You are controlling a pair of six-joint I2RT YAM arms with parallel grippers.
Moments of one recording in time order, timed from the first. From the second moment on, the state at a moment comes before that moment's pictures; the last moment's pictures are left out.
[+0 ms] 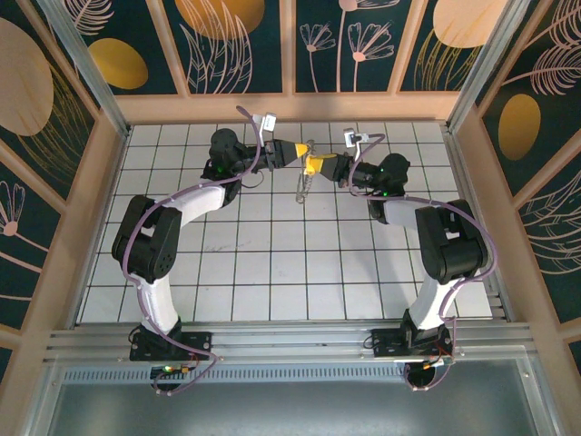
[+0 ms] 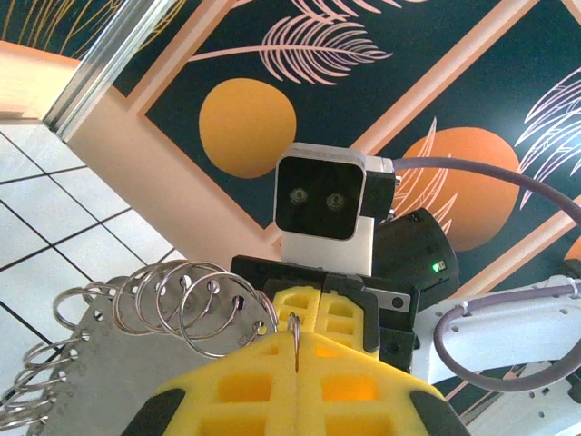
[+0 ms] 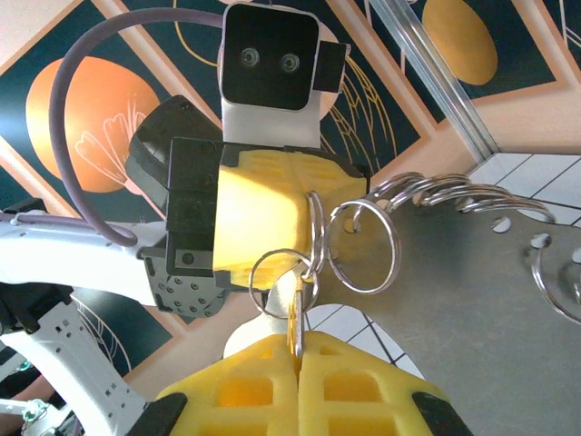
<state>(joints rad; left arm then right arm) -0.43 1.90 1.25 0.83 0.96 -0.94 0.27 1.78 0.90 1.24 -1.09 0.95</state>
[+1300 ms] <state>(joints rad) -0.44 1.87 1.15 0.91 0.88 -0.94 0.34 1.84 0.91 1.23 -1.05 0.96</state>
